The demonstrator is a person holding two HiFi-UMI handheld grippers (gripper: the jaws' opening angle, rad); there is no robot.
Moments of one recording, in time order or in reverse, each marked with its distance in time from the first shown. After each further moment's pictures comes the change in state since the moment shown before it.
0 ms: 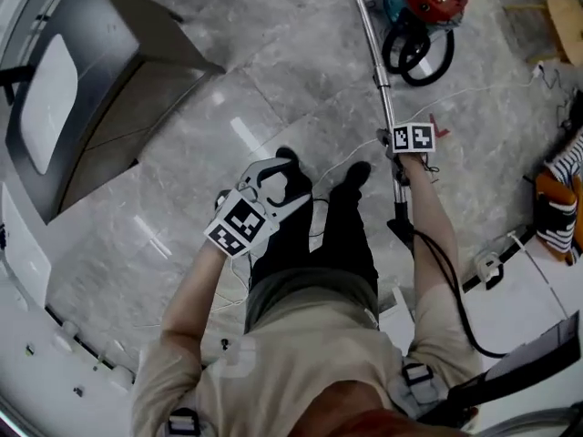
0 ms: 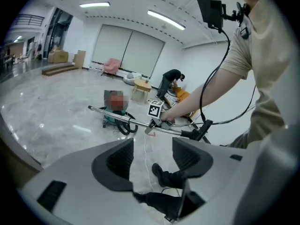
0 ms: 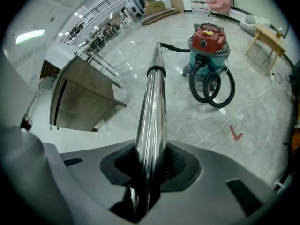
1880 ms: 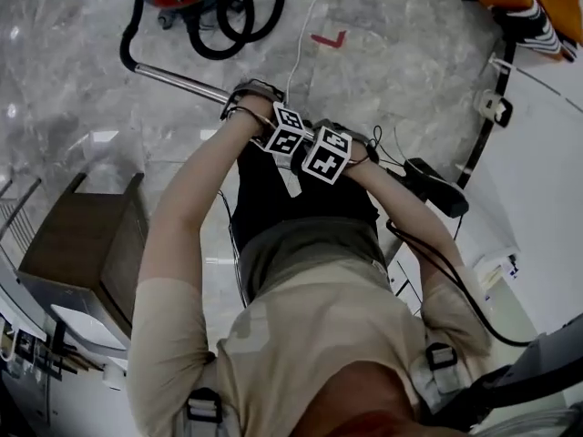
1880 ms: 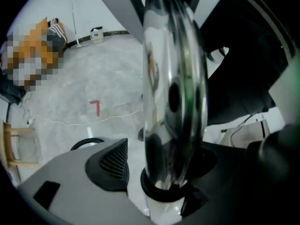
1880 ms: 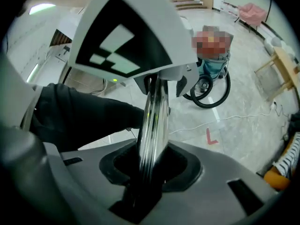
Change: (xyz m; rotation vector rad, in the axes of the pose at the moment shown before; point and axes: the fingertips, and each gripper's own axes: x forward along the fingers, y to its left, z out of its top) left arm 0.461 0.041 0.022 1.617 1.088 -0.766; right arm -0.107 -0.114 -0.048 -0.265 0.232 -0.054
